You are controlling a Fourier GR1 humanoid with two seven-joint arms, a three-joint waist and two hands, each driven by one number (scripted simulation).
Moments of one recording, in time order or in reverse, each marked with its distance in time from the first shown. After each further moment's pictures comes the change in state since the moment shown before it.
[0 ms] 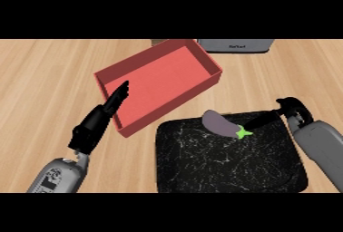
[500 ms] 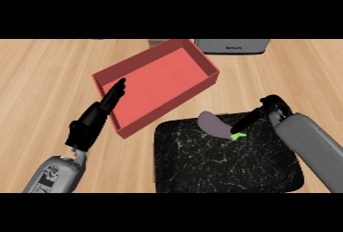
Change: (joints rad) left arm -0.011 0.003 0.025 0.008 0.003 0.000 0.016; right arm -0.100 0.064 0.098 0.107 -0.087 -0.002 0.002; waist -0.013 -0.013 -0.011
